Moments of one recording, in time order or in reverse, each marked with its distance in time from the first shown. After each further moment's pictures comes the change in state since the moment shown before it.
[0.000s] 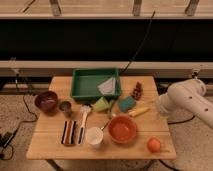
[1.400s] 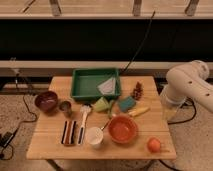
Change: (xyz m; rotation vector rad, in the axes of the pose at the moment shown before) arm 0.016 0.006 -0.081 -0.159 0.251 0.384
